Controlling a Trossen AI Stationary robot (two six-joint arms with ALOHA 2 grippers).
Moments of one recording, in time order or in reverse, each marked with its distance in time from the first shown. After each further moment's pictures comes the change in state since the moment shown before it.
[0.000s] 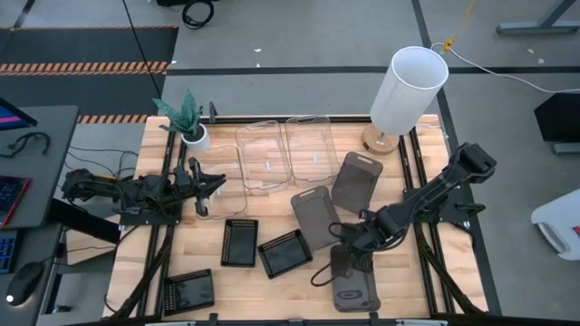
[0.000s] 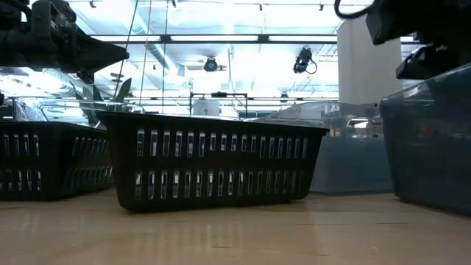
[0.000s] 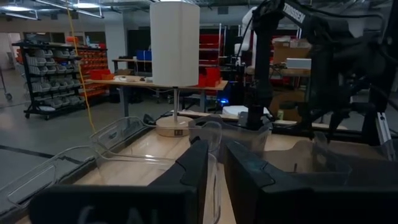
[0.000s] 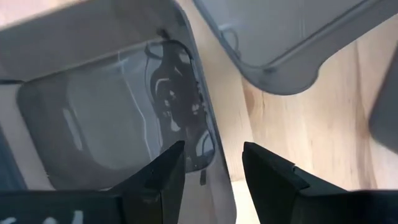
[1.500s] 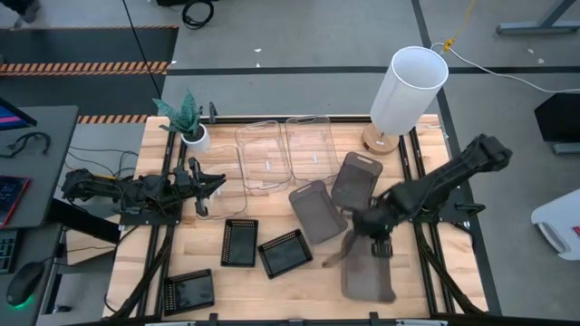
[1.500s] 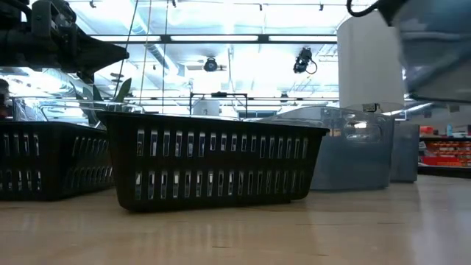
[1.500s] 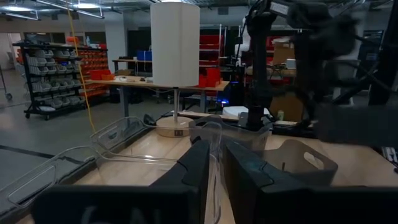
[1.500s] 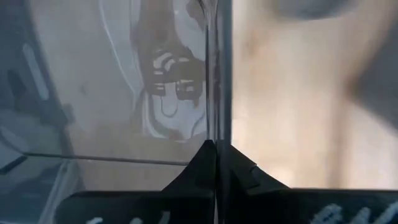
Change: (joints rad) left arm 0.000 0.000 0.000 0.001 0.000 0.000; right arm -0.121 -0.219 -0.001 -0.217 -0.178 -0.220
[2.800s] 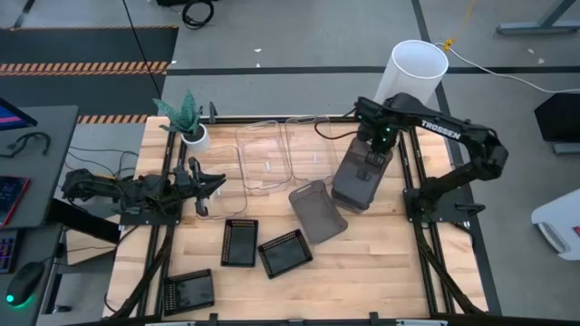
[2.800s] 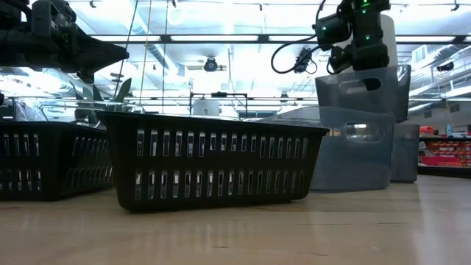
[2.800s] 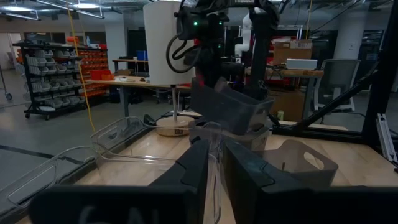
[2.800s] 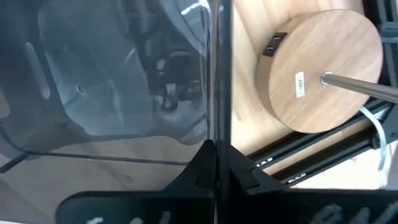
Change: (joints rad) left arm 0.000 0.000 0.000 0.000 0.000 0.000; right arm -1.045 0.041 0.222 -0.346 0.208 -0.671
